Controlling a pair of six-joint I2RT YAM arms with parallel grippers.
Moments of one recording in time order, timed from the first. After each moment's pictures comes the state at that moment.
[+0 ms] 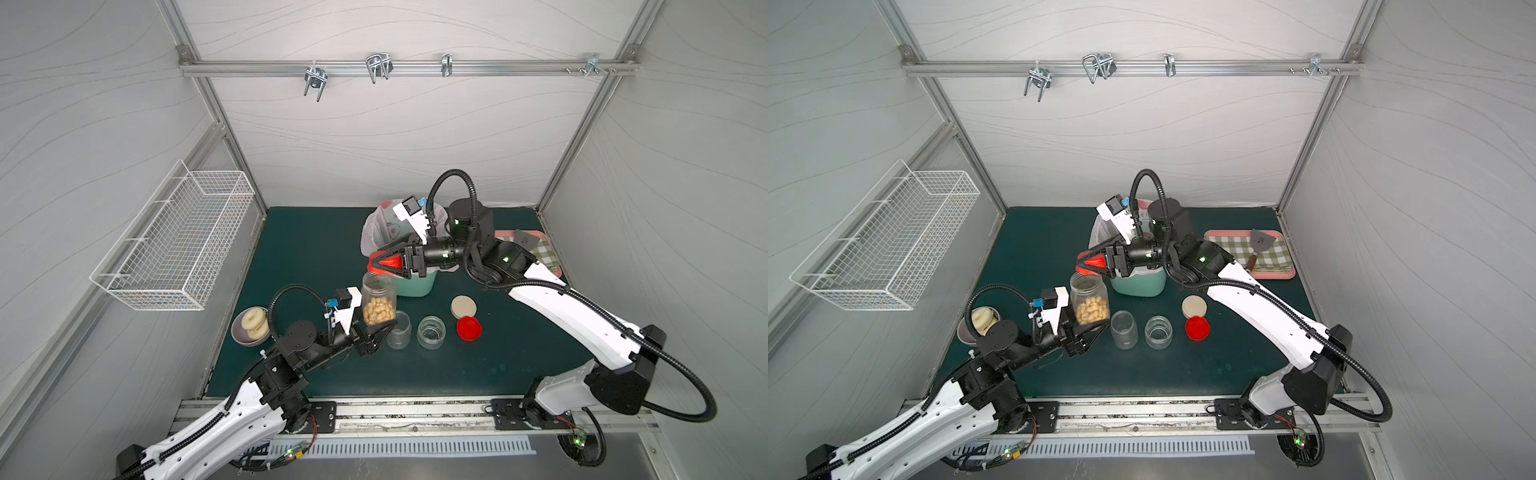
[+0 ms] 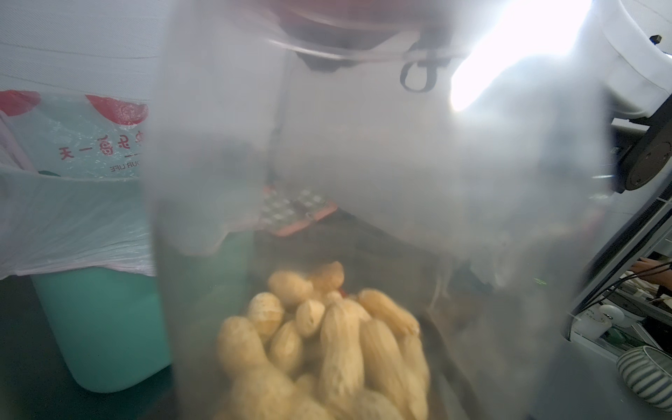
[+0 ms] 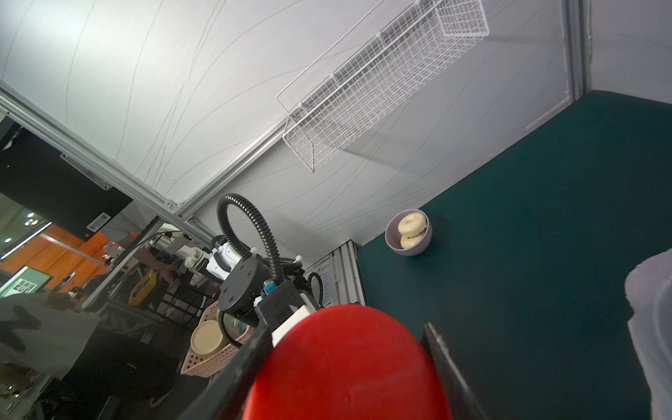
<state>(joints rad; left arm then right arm) -0.82 0.50 0.37 0.15 0.20 -0.28 0.87 1.44 1.55 -0.31 -0.72 0.43</state>
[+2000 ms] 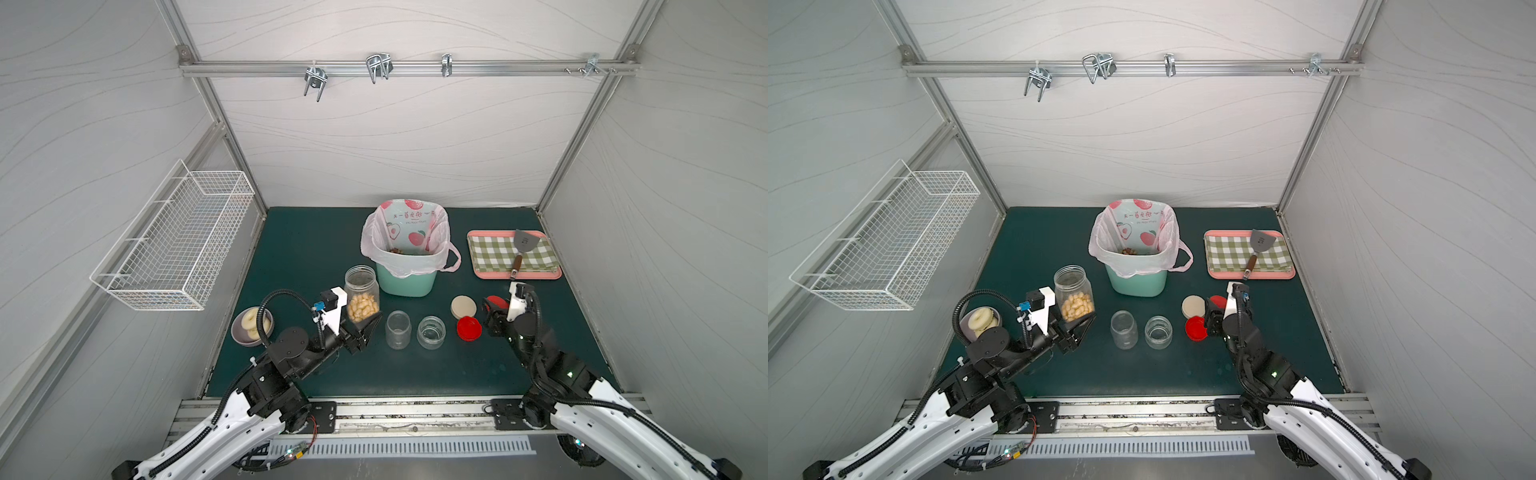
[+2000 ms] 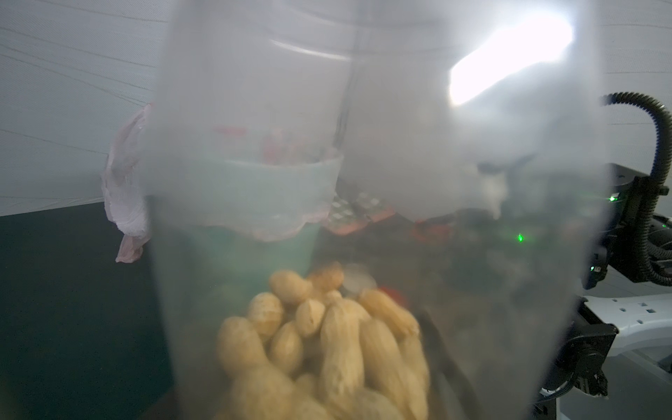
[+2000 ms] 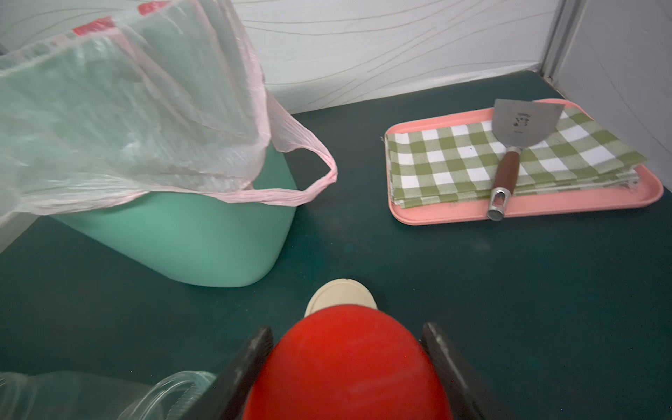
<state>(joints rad) -0.82 0.37 0.37 -0.03 -0.02 -0.24 0.77 0.44 0.33 -0.30 0.54 0.47</state>
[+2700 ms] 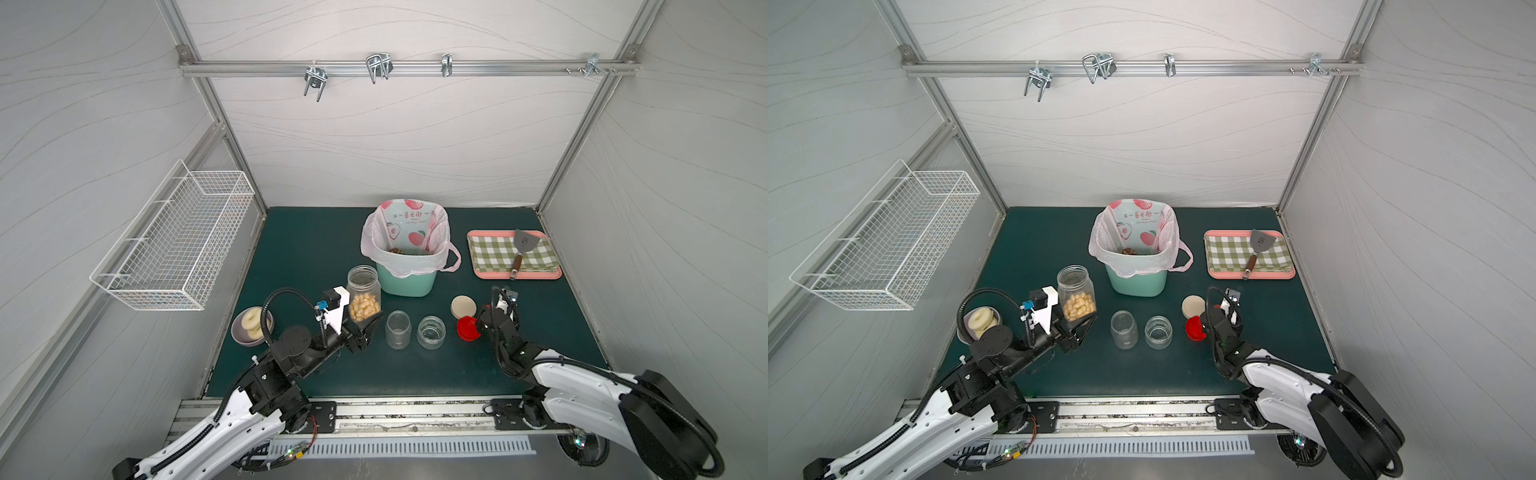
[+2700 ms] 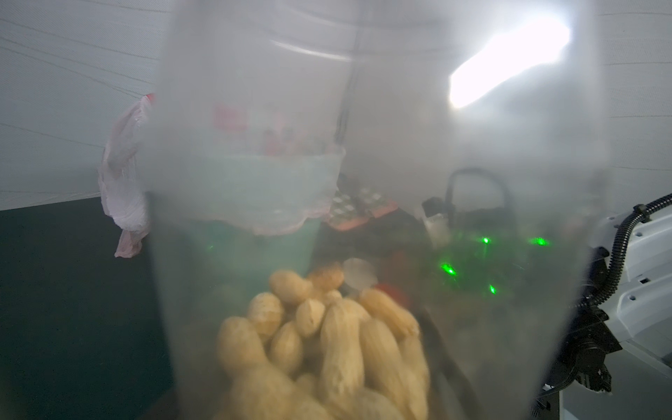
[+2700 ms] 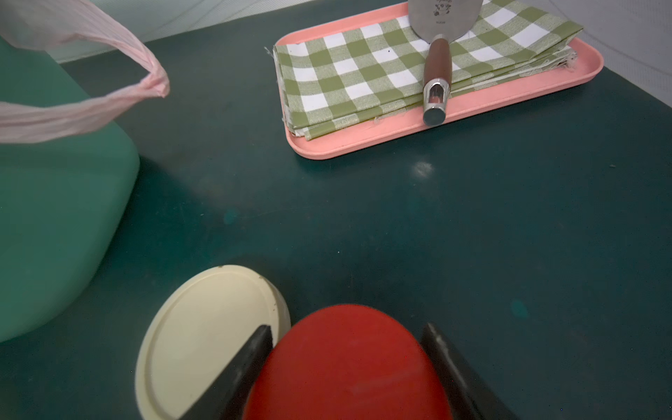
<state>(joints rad) -0.82 0.39 0.37 -0.02 -0.02 -0.24 0.68 1.07 0.19 0.19 0.67 0.63</state>
